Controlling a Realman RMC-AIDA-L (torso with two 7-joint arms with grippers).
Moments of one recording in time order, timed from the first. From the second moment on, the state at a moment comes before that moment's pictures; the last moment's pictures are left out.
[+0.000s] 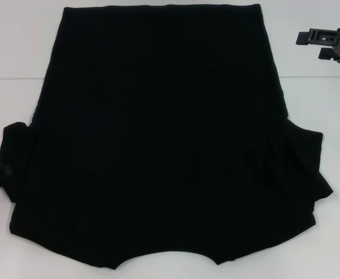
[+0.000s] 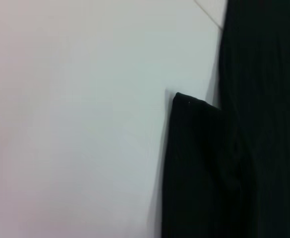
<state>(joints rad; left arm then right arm) -0.52 -2.01 0.28 0.79 2.56 1.30 -2.54 0.78 1.88 -0.66 -0.65 -2.09 -1.15 2.37</state>
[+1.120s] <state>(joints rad) -0.54 -2.01 0.29 0.72 2.57 1.24 -2.55 0.77 1.88 -0.65 -0.64 -2.08 -1.15 2.36</state>
